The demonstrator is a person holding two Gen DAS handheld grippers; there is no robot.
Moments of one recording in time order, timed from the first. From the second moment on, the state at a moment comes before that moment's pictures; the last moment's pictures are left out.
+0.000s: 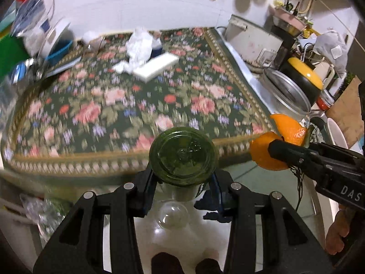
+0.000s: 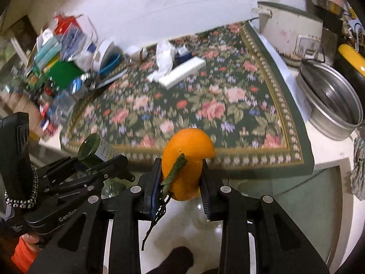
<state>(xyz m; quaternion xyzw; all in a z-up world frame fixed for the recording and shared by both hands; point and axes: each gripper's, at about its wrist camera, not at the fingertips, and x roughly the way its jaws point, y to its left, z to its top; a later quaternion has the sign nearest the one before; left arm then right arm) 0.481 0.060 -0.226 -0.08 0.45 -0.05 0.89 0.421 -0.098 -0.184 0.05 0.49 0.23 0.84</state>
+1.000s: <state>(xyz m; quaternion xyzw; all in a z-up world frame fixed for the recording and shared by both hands) 0.437 0.051 -0.620 -0.17 0.60 0.02 0.78 0.404 -0.079 -0.561 0.01 0.63 0.24 0.74</state>
